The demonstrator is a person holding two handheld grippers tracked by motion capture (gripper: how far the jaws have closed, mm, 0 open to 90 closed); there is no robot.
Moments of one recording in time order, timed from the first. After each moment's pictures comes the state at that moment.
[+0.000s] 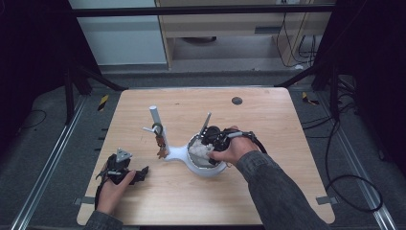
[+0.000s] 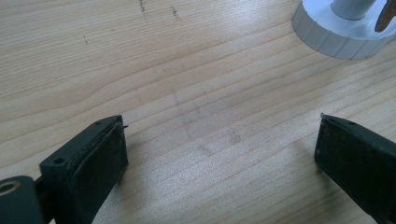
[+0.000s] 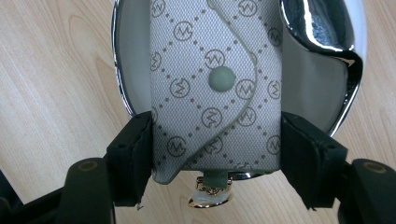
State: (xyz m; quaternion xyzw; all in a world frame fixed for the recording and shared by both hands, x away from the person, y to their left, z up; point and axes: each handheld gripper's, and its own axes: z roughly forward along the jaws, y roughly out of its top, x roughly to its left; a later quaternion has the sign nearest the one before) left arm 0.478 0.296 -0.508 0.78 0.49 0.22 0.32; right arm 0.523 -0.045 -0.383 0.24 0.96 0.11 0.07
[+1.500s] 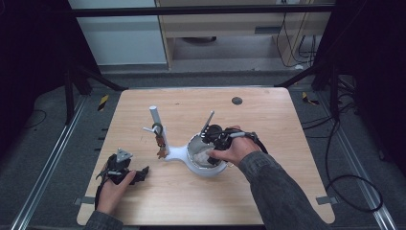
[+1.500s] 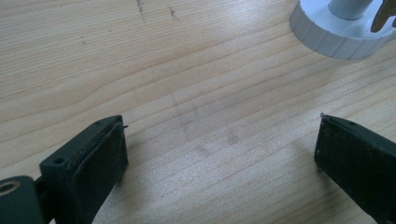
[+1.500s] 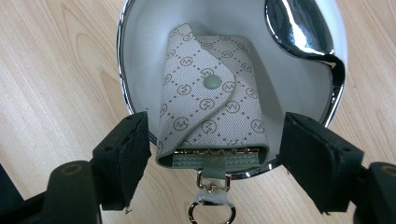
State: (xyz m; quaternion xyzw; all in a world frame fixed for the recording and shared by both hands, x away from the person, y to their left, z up) left arm 0.477 0.296 -0.508 0.78 0.49 0.22 0.32; right arm 0.521 -0.050 -0.377 0.26 0.95 0.14 0.08
